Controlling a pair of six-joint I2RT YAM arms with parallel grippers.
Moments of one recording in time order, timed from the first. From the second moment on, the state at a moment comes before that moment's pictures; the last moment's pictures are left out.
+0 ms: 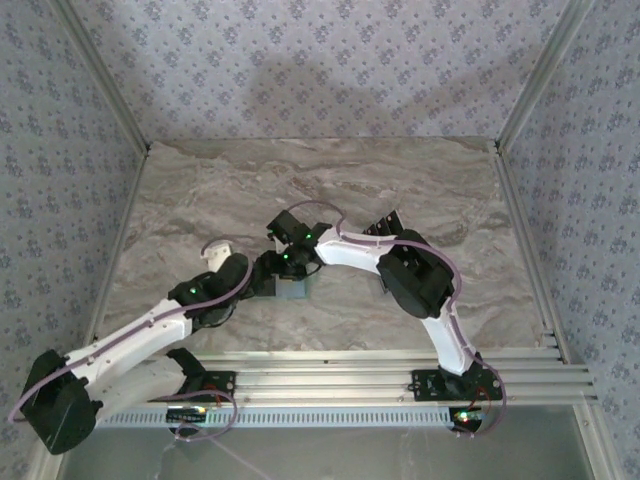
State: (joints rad) left arm -0.74 0.94 0.57 -0.61 -0.50 -0.90; right arm 0.92 2.13 1.55 -0.45 -0.36 0.75
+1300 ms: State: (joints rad) left arm -0.70 0.61 0.51 -0.79 -0.49 -0.94; right arm 1.03 2.14 1.70 -0.62 -0.28 0.77
